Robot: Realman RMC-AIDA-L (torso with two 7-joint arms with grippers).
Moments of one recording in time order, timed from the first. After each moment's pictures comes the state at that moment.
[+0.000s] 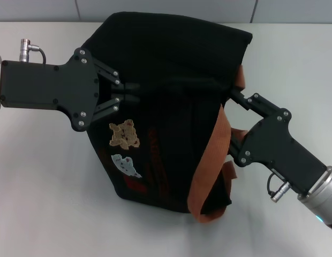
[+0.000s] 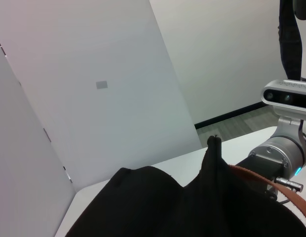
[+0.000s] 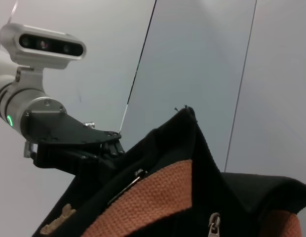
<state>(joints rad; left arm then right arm) -0.51 -2.07 0.77 1.10 1.92 1.89 -1.09 0.41 2.09 -0.04 0.23 -2.08 -1.60 -0.07</state>
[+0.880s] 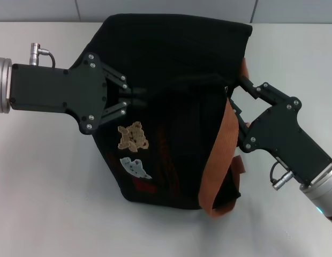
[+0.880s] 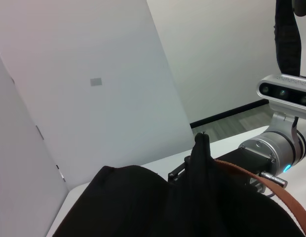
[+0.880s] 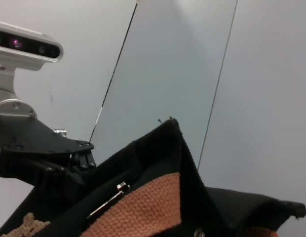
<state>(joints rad) -0.51 -2.07 0.81 1.07 1.92 1.86 -1.09 0.40 2.09 0.04 0.26 -2.08 -1.60 -0.15</state>
